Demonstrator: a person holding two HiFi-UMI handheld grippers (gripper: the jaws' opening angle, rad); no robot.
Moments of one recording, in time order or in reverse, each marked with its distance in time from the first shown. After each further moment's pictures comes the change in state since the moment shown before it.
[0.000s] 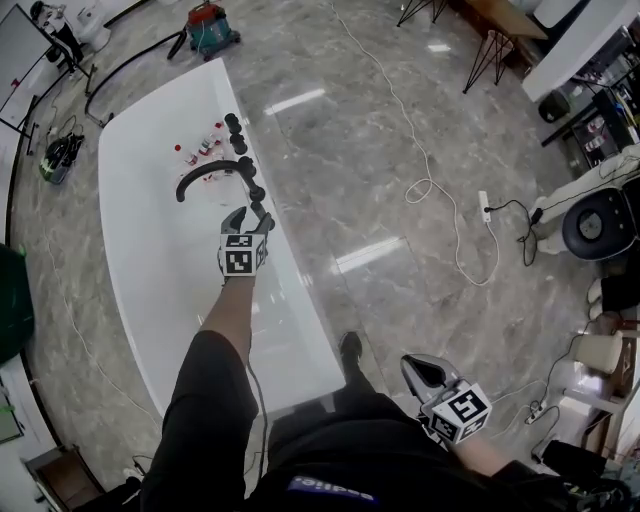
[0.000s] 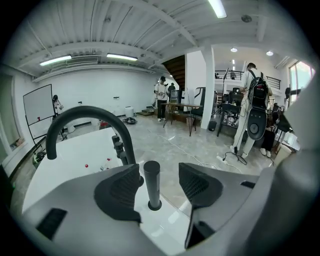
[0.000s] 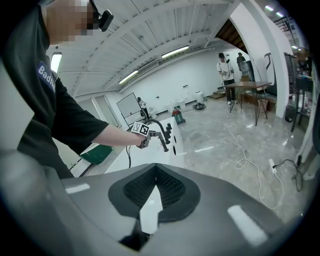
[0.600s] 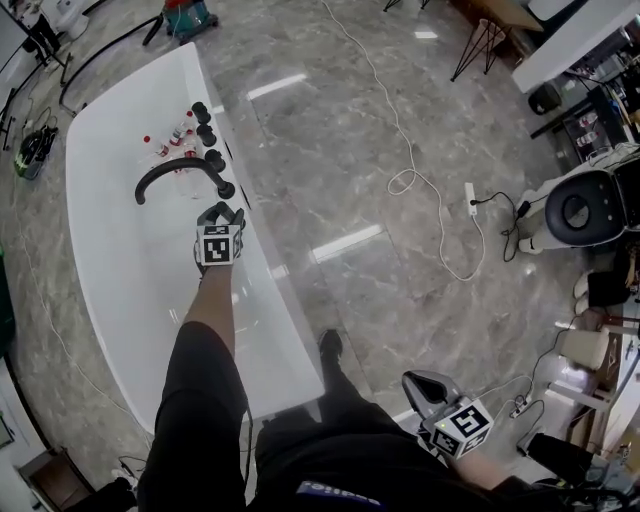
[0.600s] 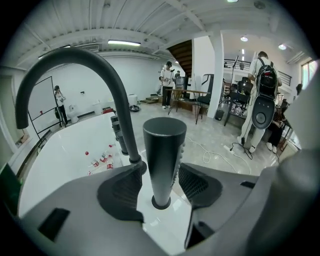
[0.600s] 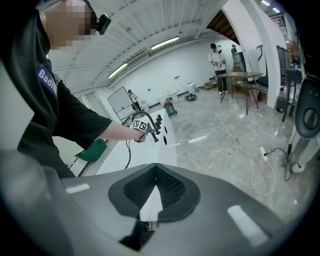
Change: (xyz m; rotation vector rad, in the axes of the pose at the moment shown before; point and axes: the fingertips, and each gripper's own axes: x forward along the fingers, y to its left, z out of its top) left arm 0.089 0.019 -0.060 -0.018 0.146 0.059; right arm -0.010 -0.060 -0.040 0.068 0.108 -0.067
